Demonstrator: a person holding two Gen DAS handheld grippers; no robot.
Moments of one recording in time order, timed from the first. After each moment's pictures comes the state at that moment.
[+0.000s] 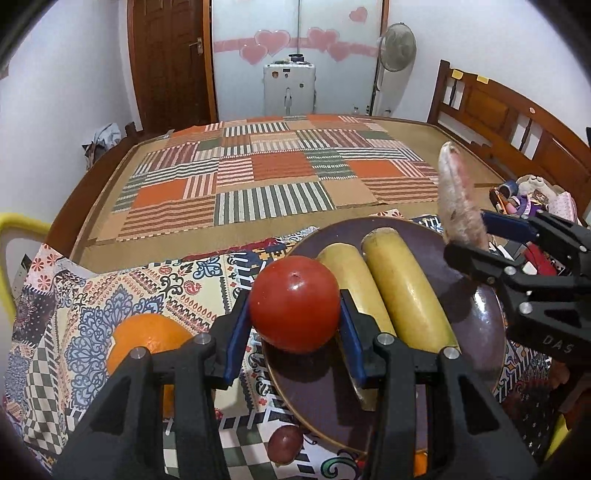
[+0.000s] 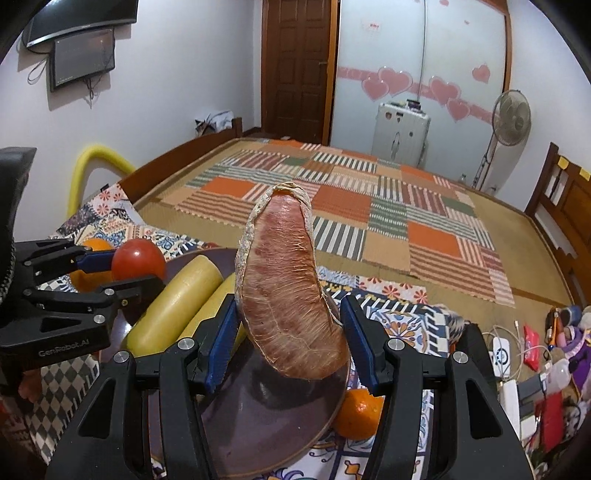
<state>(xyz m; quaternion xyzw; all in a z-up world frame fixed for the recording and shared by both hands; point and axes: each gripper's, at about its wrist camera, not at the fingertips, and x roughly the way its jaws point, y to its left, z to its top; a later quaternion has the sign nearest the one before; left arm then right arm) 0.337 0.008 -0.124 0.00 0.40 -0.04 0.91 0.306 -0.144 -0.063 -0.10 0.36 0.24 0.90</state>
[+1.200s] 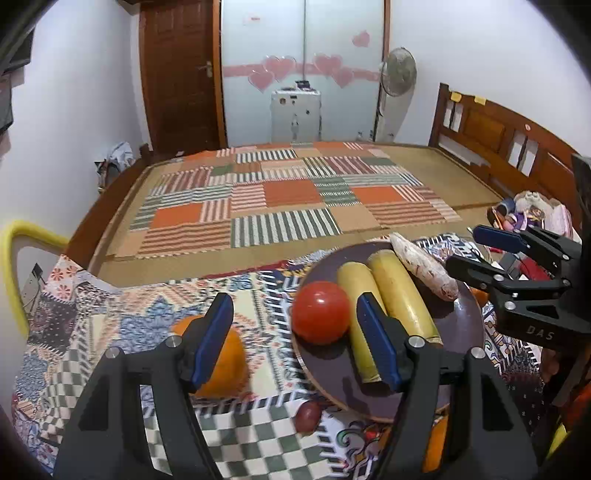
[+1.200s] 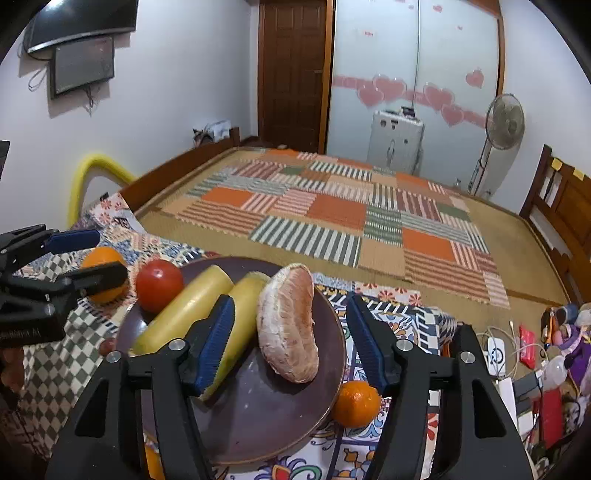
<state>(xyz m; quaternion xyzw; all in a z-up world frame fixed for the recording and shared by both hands) 0.294 0.030 -0.082 0.00 0.35 -0.03 0.94 0.284 -0.149 -0.042 -0.09 0.33 0.23 0.91</state>
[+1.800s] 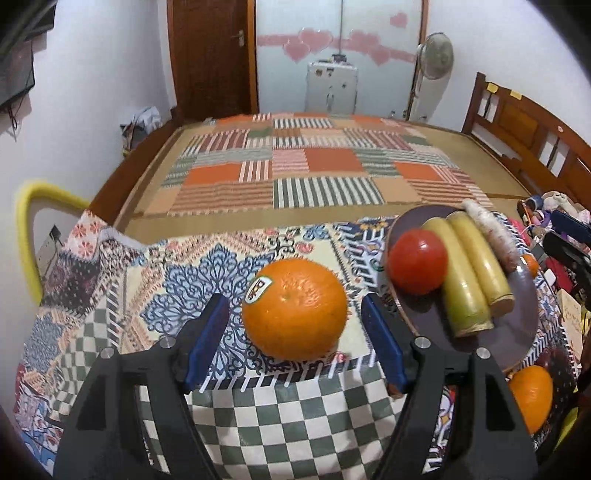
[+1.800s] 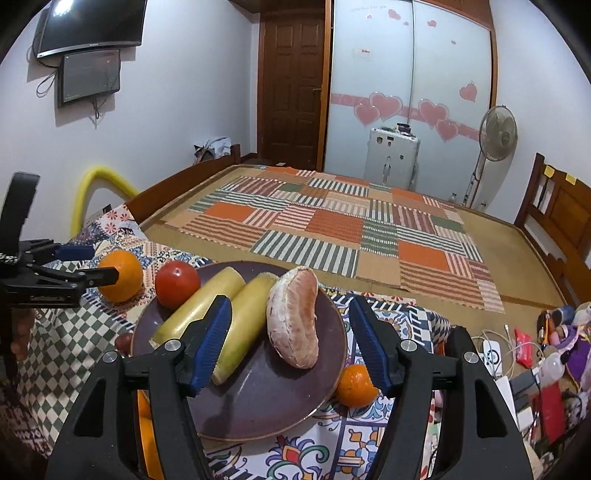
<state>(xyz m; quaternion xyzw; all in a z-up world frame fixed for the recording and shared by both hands) 0.296 0.092 -0.123 -0.02 0.41 0.02 0.91 0.271 -0.154 -0.047 -0.09 0.31 0.23 0.92</state>
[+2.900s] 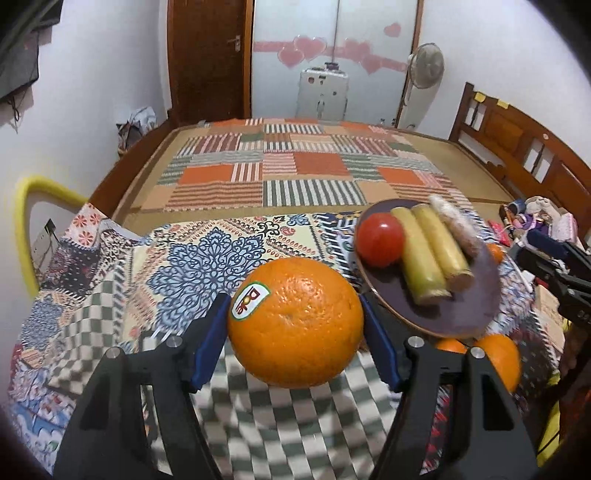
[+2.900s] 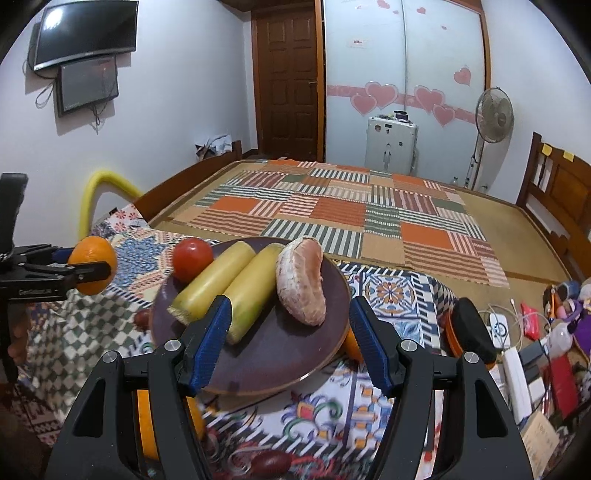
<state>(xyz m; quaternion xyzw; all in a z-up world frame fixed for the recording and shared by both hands) 0.236 0.079 -0.096 -0.03 0.39 0.00 0.92 0.230 -0.170 -0.042 -0.05 0.32 0.23 0.92</state>
